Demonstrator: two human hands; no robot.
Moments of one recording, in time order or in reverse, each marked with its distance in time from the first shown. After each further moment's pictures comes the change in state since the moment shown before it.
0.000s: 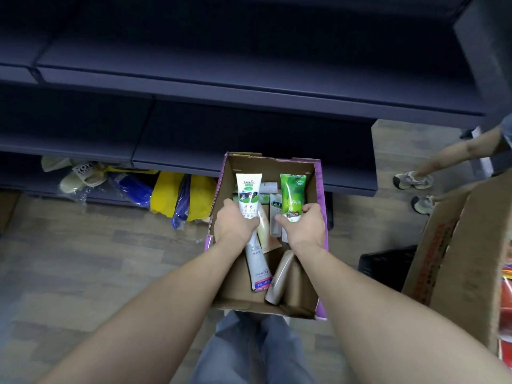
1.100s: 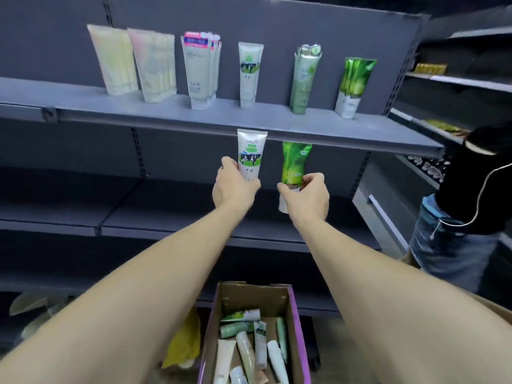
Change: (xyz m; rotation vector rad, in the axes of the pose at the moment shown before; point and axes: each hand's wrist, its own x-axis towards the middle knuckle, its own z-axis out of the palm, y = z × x) left_hand -0.090 0.242 -0.262 -0.326 0.450 0.580; right_hand -0.076 -0.271 -0.212 0.333 0.470 -0.512
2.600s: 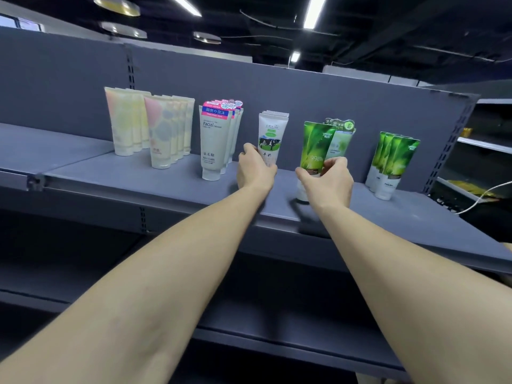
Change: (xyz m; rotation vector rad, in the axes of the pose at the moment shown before) left_hand 0.224 0.095 0.018 -0.131 0.134 0.099; right_hand 0.181 -0.134 0.049 0.040 0.067 -0.241
